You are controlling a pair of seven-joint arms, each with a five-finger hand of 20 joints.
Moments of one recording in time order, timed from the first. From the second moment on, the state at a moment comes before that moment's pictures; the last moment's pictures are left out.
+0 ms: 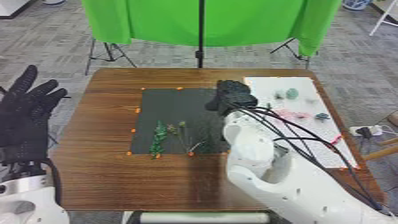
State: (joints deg) left arm 129.3 -59.2 -101.7 -127.9 44.0 17.8 31.7; right arm -64.1 -59.9 37.0 -111.9 -136.1 -12.9 59.0
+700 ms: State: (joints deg) left arm 128.5 -59.3 -100.2 -127.5 43.5 17.9 32.3; right arm -66.1 -58.1 41.2 -97.2 -134.1 -20.4 63.7
